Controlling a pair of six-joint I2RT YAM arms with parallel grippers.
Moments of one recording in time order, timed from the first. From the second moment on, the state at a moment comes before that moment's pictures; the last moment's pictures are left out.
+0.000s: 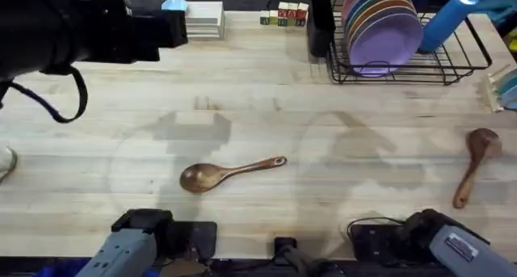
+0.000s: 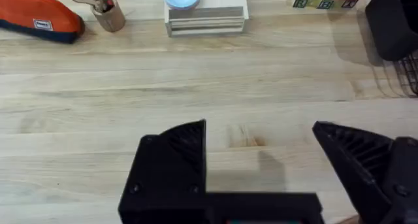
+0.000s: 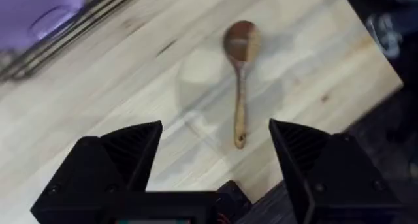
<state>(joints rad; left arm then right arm) -0.01 0.92 1.22 -0.91 0.03 0.00 -0.56 1.05 1.45 -1.41 0.15 0.07</state>
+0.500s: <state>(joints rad) -0.01 0.92 1.22 -0.91 0.03 0.00 -0.67 1.23 1.45 -1.41 0.16 0.11</state>
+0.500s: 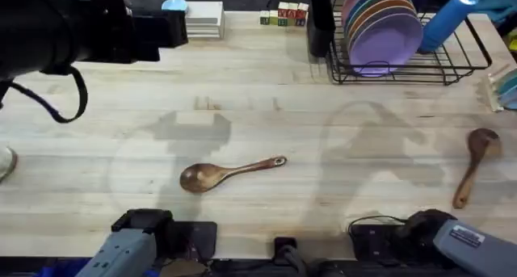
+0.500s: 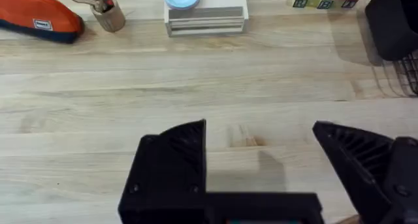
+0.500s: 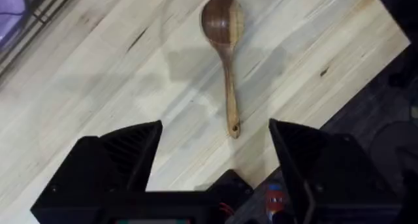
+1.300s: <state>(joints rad) -0.01 0.92 1.22 -0.92 0.03 0.00 -0.87 1.26 1.01 -1.05 0.08 0.07</state>
